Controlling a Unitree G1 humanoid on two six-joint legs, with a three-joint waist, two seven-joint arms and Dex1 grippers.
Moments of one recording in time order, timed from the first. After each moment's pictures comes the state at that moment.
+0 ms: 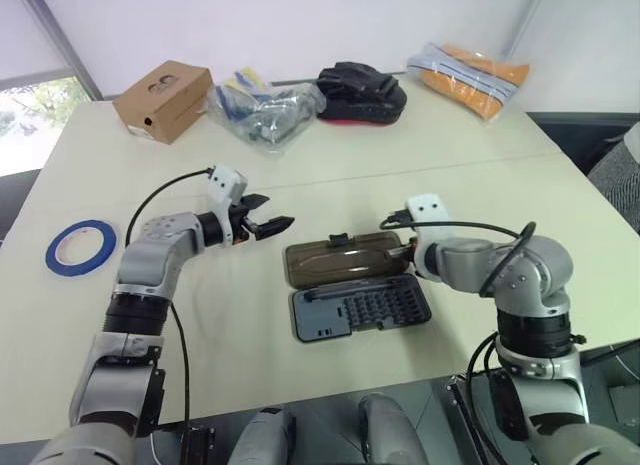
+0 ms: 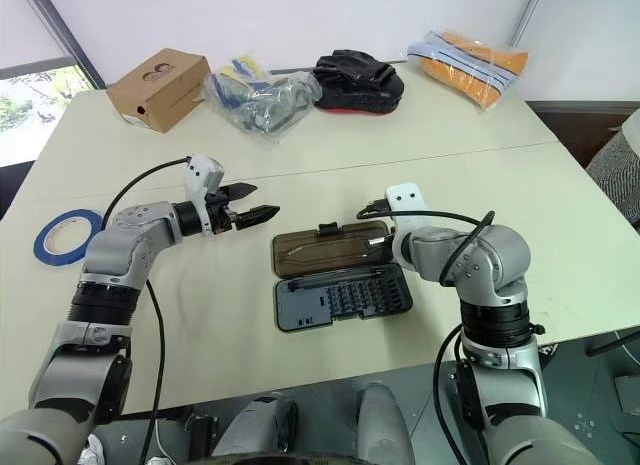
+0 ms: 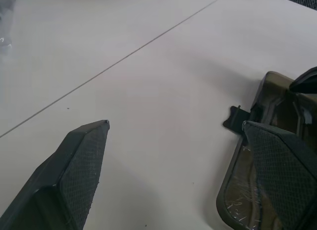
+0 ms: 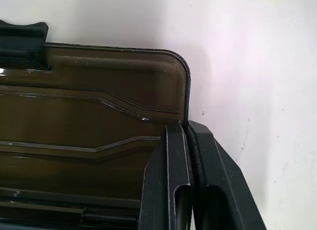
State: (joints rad) left arm -0.63 0.47 0.01 0.24 -0.33 0.54 -0.87; right arm -0.61 -0.38 -0.07 -0.28 0.82 1.61 -0.41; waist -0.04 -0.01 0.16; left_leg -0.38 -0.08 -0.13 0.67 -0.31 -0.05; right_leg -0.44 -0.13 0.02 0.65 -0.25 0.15
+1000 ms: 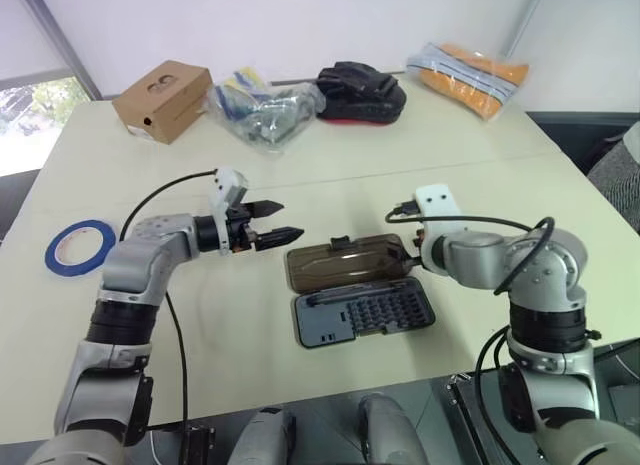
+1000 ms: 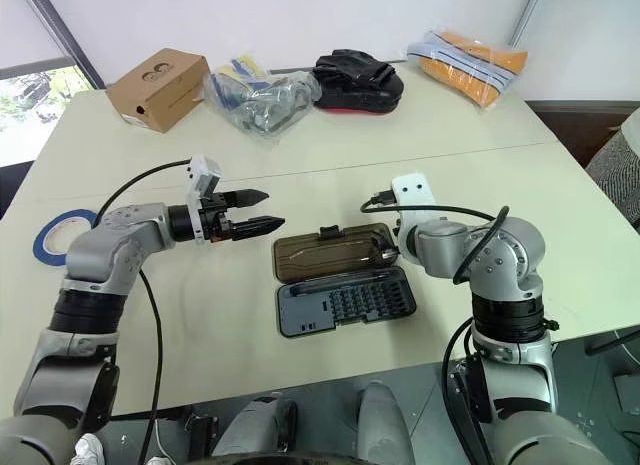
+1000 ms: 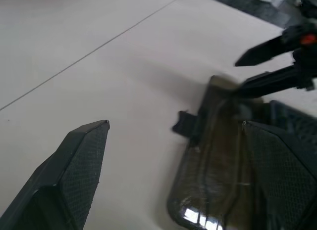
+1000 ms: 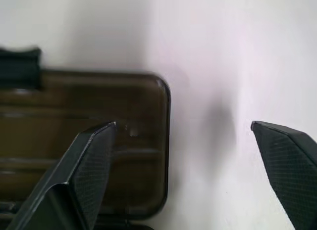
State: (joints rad) left arm -0.59 0.53 0.01 0.04 -0.49 0.70 -1.03; right arm -0.66 -0.42 -0.10 -0.30 0.98 1.61 -0.57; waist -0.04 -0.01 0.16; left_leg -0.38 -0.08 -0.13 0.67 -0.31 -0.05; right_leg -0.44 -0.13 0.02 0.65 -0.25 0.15
